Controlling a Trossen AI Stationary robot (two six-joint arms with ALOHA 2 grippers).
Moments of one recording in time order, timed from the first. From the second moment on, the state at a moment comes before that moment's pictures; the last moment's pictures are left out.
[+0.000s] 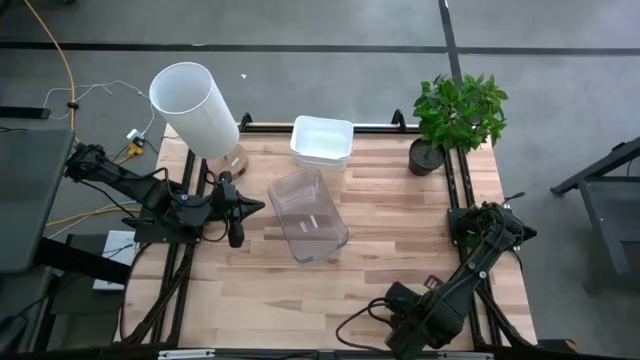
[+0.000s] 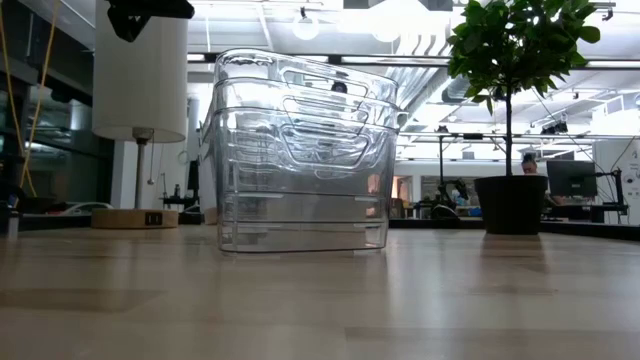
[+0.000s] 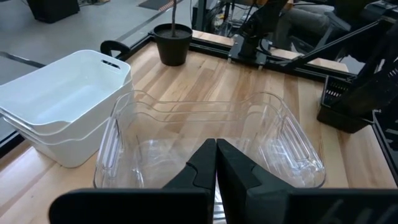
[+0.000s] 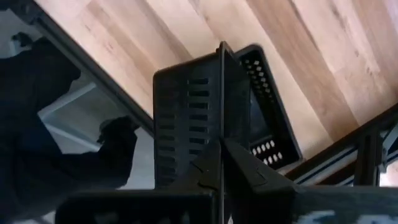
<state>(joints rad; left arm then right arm) -0.32 0.82 0.75 -0.42 -0.66 -0.42 0.83 1.97 1.96 -1.57 -0.05 1.49</state>
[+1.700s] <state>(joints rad) -0.32 0.82 0.75 -0.42 -0.63 -0.41 0.78 2.01 1.88 -1.40 -0.17 1.72</state>
